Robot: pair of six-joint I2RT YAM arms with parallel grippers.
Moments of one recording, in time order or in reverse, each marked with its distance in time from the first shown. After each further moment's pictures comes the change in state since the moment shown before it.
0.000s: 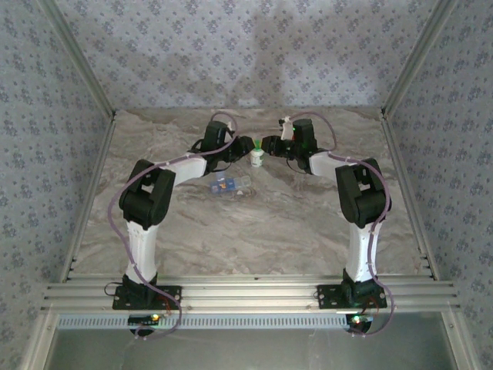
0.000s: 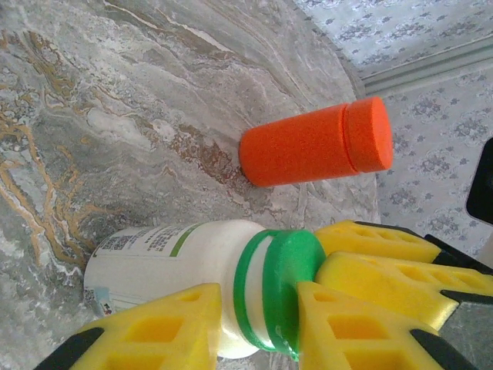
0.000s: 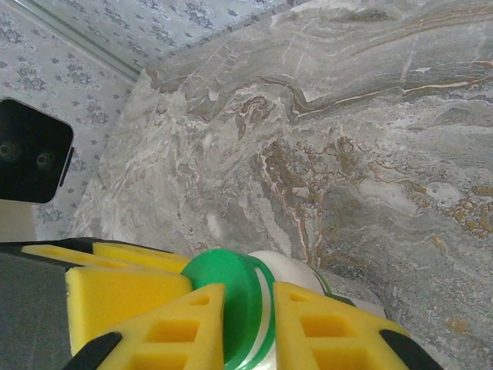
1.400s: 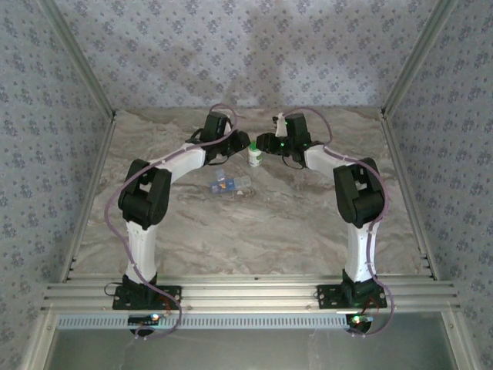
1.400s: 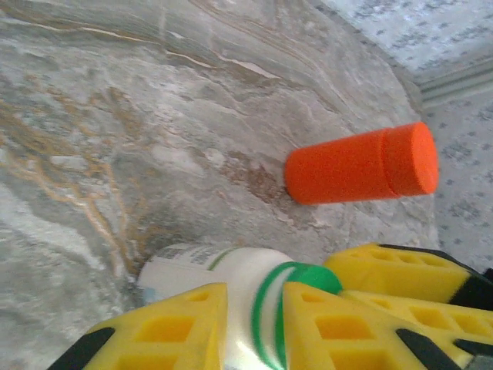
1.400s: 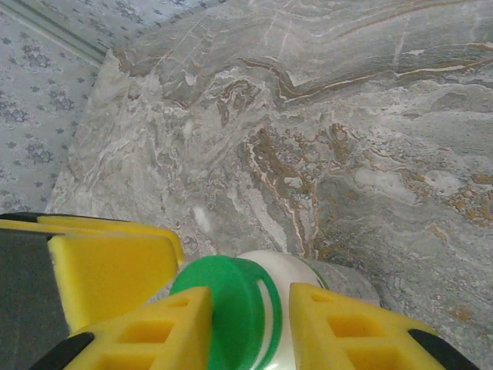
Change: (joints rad) left arm 0.016 -0.011 0.154 -0.282 -0.110 0.124; right arm 0.032 0.009 0.144 -0.232 0.076 -0.024
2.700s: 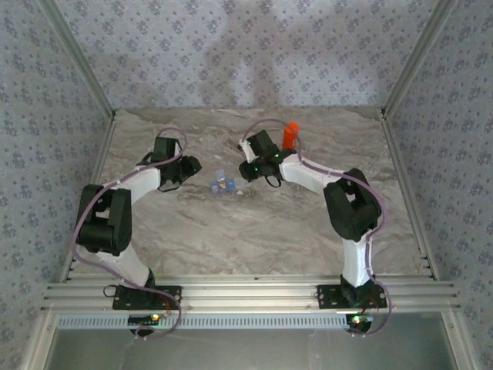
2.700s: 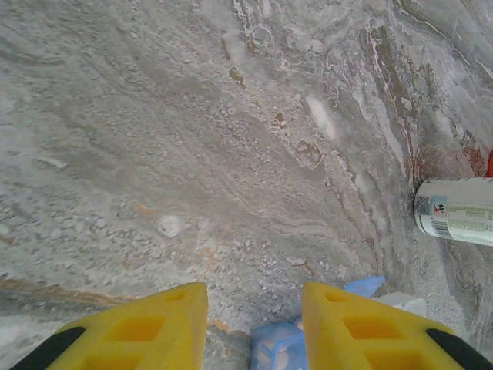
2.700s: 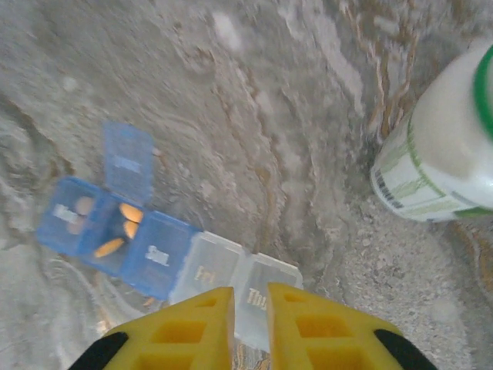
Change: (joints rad) left arm 0.275 -0.372 -0.529 -0.083 -0.016 0.103; right arm 0.287 -0.069 0.012 -0.387 0.376 -0.392
